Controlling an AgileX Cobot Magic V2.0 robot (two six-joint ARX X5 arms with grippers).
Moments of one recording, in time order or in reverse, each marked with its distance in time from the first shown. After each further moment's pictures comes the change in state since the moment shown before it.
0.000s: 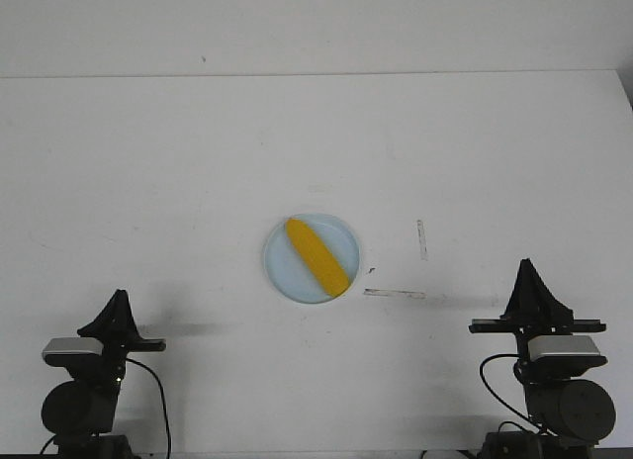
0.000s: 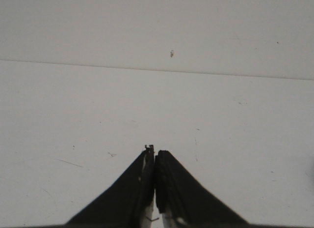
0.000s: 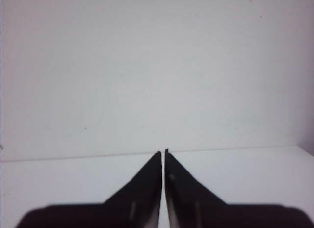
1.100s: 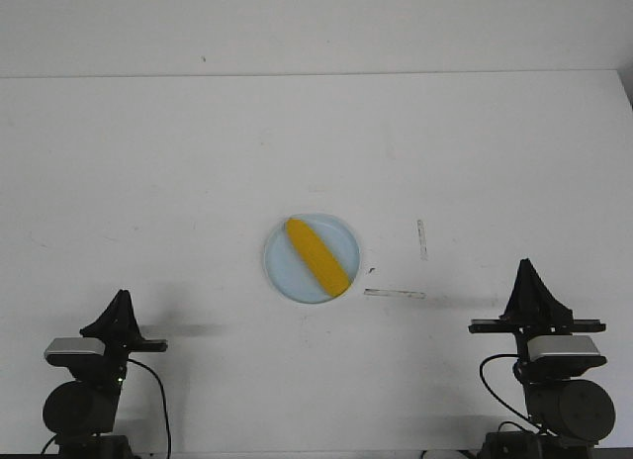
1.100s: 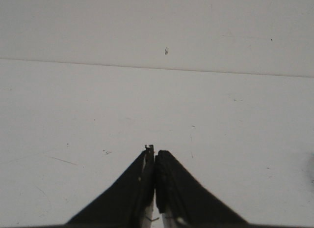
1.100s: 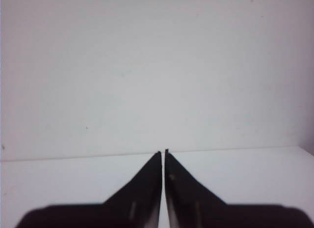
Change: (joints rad) left arm -0.010 -0.001 -0.007 0.008 -0.003 0.002; right arm 0.000 0.000 0.000 0.000 0.000 0.000
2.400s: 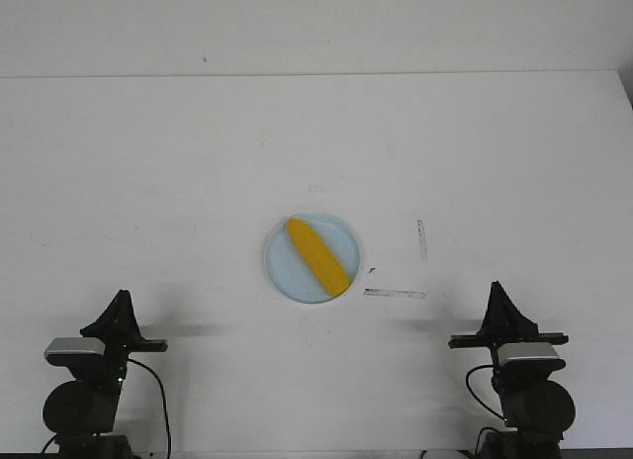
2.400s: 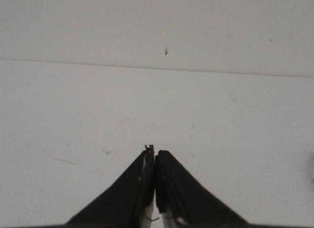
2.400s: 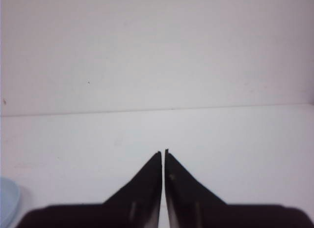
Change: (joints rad) left arm 0.000 0.000 0.000 -0.001 0.000 0.000; right arm 0.000 -0.184 -0.308 0.001 -0.027 -0.001
